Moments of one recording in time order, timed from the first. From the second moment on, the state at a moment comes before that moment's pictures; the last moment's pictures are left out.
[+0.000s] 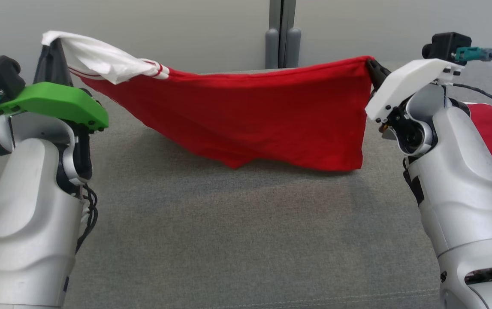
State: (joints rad) left arm -0.71 0.23 -0.23 0.44 -0.57 0.19 -0.07; right arm -0.83 -0.05 -0.03 0.70 0.45 0.13 0.27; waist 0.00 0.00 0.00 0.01
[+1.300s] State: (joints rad) left arm -1.22 0.11 -0.25 0.75 -0.61 0.12 -0.17; right arm -1.41 -0.08 0.28 0.96 0.59 0.13 -0.04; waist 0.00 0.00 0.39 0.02
